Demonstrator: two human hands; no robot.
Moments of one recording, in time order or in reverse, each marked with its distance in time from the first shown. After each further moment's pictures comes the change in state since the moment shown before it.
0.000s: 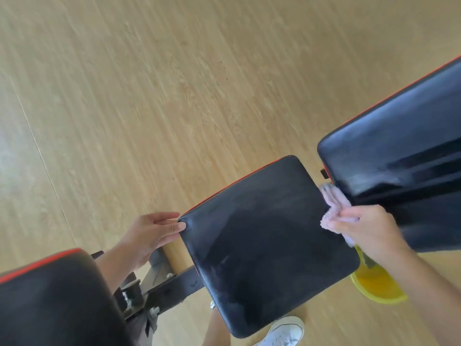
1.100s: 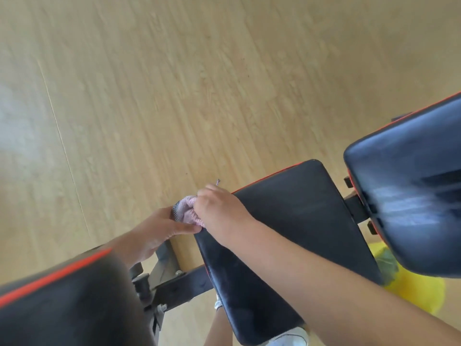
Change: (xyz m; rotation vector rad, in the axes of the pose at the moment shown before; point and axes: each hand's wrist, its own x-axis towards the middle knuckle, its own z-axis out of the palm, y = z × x) left_hand -0.019 0.023 0.000 0.275 -0.144 -0.024; right_hand -0.021 -0.216 0.158 -0.452 -0.348 -0.987
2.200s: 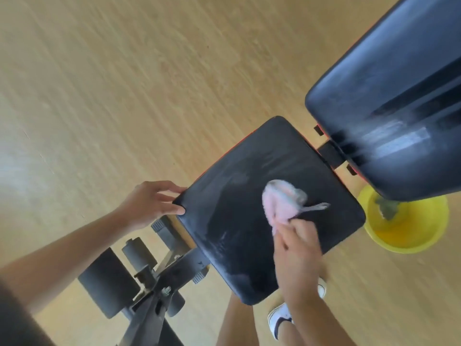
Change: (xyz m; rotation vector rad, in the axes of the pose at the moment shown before) left_hand 0.005 0.045 0.003 0.653 -0.022 0.127; right_hand -0.182 0.032 0.112 0.311 0.924 0.881
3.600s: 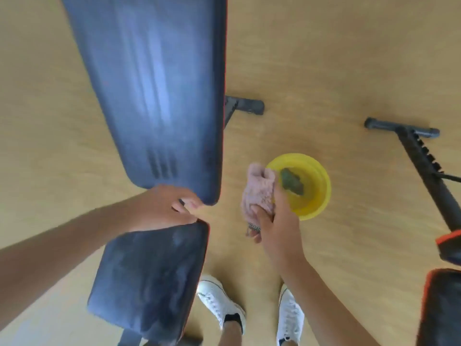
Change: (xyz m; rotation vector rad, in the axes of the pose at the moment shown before) left_hand -0.076 0.377 0.248 0.915 -0.296 0.394; right_hand 0.020 0.176 -0.240 0.937 0.228 0.493
